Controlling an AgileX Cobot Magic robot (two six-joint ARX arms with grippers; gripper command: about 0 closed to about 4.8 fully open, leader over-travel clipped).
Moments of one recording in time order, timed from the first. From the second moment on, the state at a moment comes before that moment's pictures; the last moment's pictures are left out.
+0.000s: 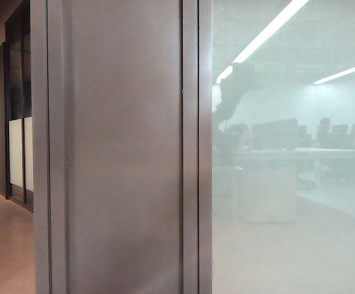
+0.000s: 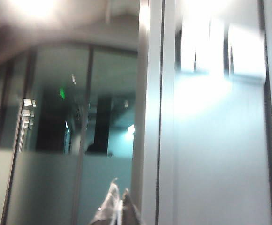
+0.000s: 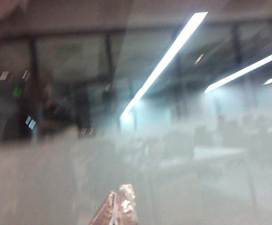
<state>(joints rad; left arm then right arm) 0.05 0.04 0.27 0.47 0.11 -0.11 0.01 0.05 0.29 0.37 0.13 0.11</state>
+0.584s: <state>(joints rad) 0.05 0.57 0.87 0.46 0.11 -0.11 0.01 0.59 0.87 0.36 0.13 0.11</state>
